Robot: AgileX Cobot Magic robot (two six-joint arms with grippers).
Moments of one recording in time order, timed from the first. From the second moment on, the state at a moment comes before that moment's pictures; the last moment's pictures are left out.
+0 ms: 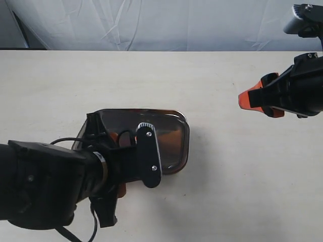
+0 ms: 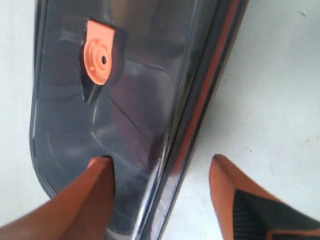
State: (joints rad) left arm -1.14 1.54 -0.72 0.91 0.67 -0.43; right arm 0.38 1.10 -0.75 0.59 0.65 -0.50
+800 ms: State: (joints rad) left arm -1.01 1.31 -0.72 0.86 0.82 -0.80; right arm 0.39 1.17 -0.75 0.74 0.74 -0.54
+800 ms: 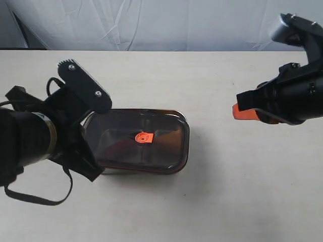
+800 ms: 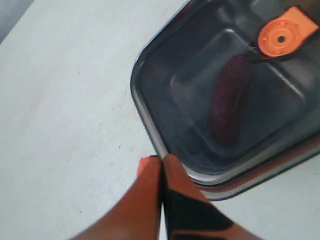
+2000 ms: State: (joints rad) left arm -0.54 1.36 -0.72 -0.01 0.55 -0.13; right arm 0.64 1.43 -0.75 0.79 0.75 -0.58
